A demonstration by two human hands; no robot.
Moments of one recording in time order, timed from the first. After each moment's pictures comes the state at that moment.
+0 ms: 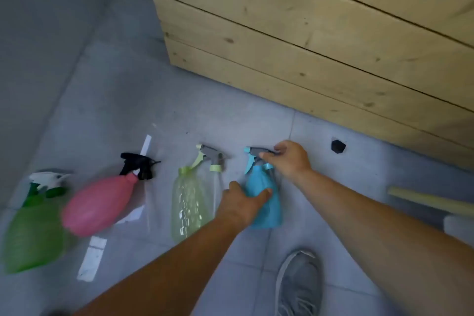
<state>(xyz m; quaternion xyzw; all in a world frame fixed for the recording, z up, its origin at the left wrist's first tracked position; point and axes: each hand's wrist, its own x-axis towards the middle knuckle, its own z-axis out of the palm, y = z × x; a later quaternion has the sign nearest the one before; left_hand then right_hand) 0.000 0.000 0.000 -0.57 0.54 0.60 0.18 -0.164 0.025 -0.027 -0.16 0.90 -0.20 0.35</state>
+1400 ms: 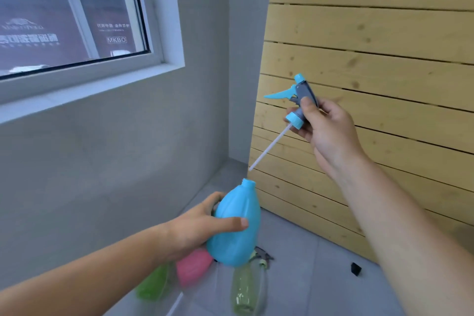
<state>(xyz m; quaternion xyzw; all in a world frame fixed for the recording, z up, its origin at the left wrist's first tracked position) 0.229 0.000 0.379 -0.39 0.61 0.68 -0.10 -0.011 0.038 0.481 -0.36 0.52 -0.73 0.26</state>
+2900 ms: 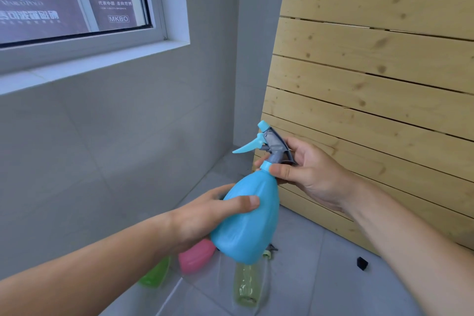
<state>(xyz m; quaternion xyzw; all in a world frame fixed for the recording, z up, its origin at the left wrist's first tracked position) 0.223 -0.013 0.381 -0.35 0.61 0.71 -0.10 0.003 0.038 0.414 -0.51 0.50 -0.49 0.49</state>
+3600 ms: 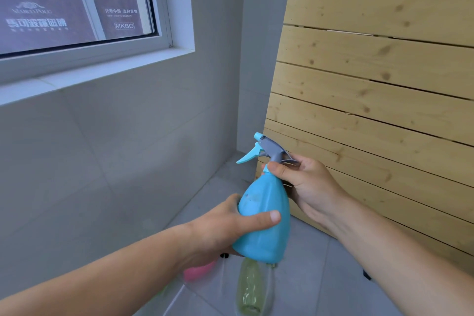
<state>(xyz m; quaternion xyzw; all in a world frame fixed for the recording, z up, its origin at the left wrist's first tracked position) 0.206 -0.003 0.374 -0.35 0.59 0.72 -0.09 0.025 0.027 0.395 -0.32 0.53 -0.61 0.49</state>
